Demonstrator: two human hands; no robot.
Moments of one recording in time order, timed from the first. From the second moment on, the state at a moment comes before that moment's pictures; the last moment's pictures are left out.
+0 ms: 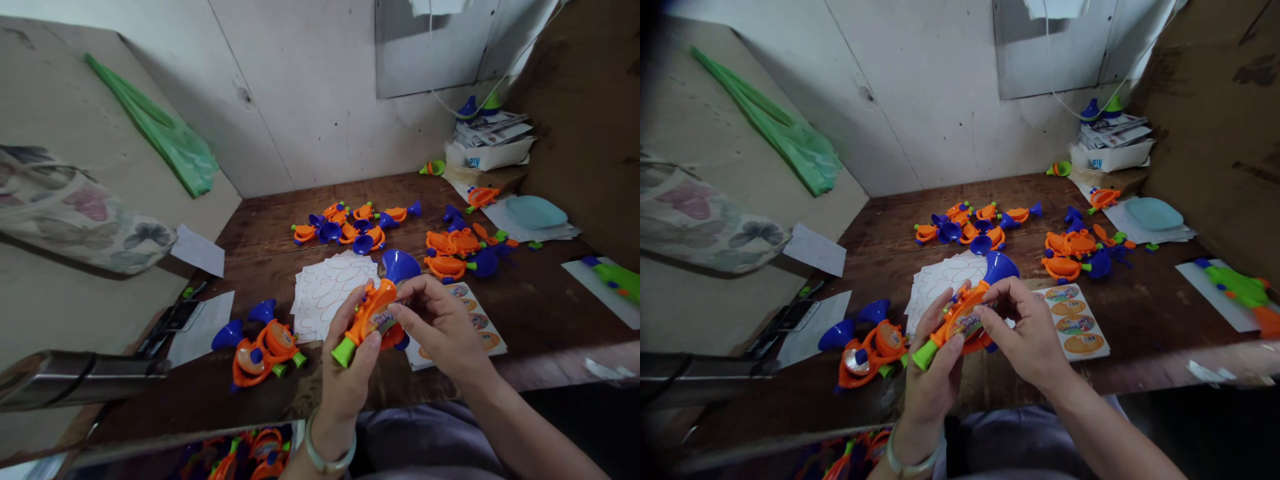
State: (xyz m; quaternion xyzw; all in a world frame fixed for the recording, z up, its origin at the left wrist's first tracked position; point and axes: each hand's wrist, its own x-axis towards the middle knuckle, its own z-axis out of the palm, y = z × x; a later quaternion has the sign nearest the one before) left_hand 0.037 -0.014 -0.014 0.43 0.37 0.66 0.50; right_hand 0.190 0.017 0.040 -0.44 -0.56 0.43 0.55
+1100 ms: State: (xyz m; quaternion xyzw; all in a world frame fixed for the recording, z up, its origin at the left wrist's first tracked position) left_hand -0.144 -0.038 -0.044 0.66 0.68 0.31 -0.05; right_hand 0.244 0.052 -0.002 -0.60 -0.75 0.10 0.26
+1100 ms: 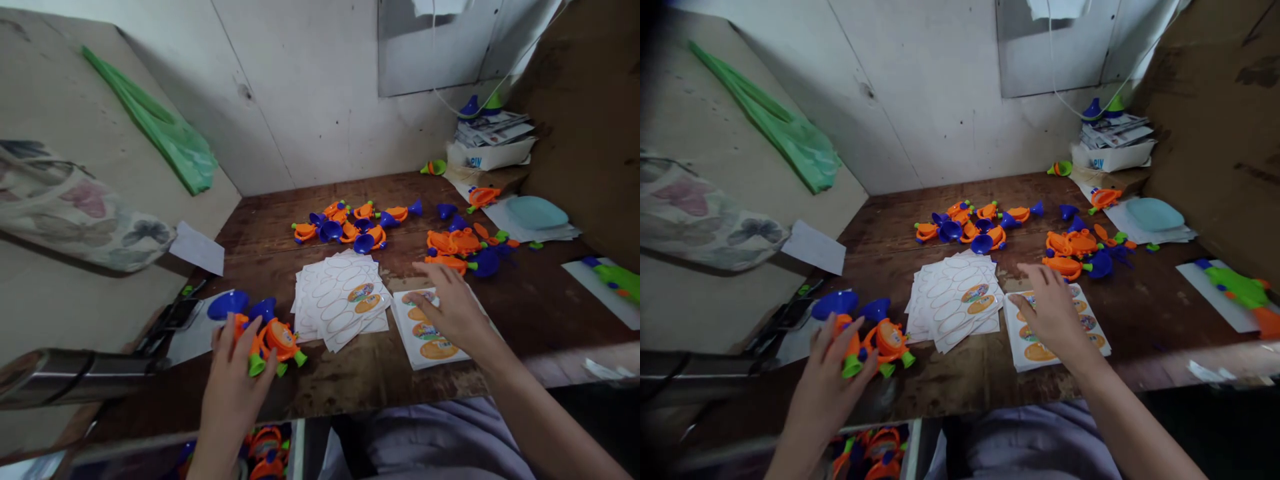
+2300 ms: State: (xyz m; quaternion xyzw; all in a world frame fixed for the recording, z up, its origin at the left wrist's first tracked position) left_hand -0.022 0.036 0.037 0.58 0.53 0.56 0.26; right_hand 0.176 0.031 0.007 -0.32 -0.79 0.21 0.48
